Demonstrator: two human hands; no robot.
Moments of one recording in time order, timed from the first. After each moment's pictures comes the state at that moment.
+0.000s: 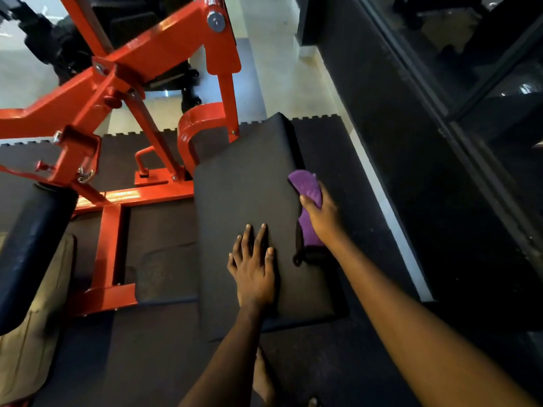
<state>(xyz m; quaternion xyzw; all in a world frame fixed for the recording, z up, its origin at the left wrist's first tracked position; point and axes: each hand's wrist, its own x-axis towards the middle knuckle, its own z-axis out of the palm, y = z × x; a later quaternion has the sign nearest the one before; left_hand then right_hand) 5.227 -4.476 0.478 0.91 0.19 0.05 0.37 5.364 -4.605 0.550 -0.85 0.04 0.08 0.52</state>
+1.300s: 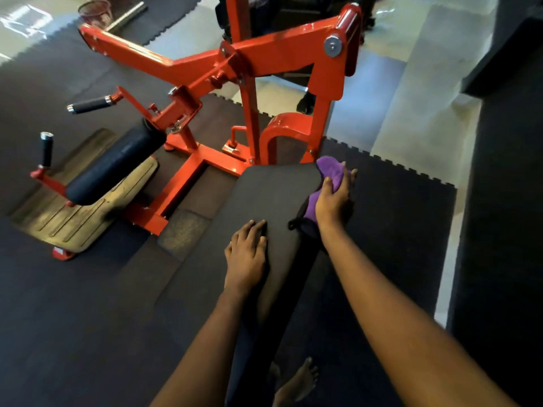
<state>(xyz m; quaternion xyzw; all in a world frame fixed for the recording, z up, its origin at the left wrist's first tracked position) 5.354 -4.503 0.516 0.81 0.44 0.09 0.38 5.570 -4.539 0.519 -0.84 -0.10 0.06 0.53</state>
